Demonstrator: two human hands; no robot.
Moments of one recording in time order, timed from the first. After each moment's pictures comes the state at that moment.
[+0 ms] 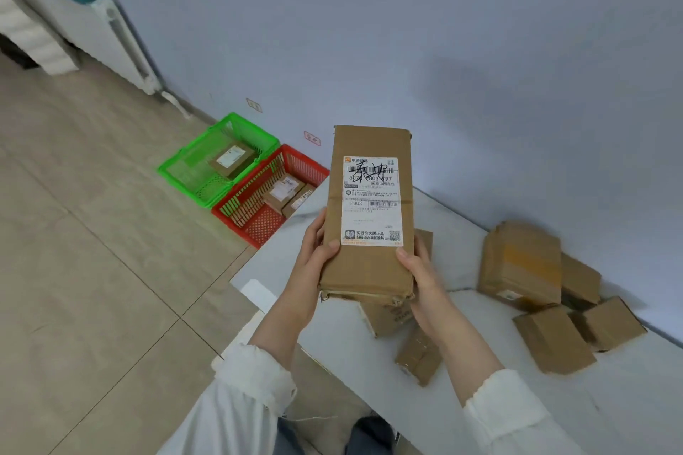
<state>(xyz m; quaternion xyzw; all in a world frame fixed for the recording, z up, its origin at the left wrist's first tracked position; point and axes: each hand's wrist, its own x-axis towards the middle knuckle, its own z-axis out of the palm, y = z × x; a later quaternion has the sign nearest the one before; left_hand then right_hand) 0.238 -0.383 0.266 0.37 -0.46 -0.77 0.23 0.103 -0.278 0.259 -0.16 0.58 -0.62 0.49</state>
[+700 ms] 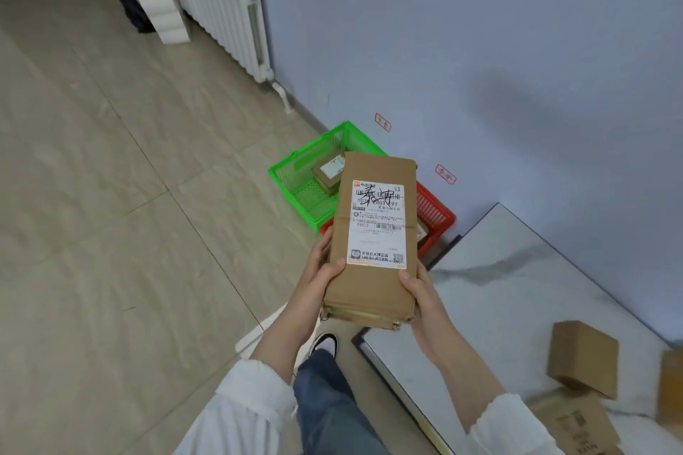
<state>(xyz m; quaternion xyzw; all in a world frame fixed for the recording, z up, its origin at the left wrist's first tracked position) 0.484 -0.678 0.209 0.42 -0.41 -0.76 0.28 0.330 -0.596 0.205 -0.18 0.58 -0.55 0.58</state>
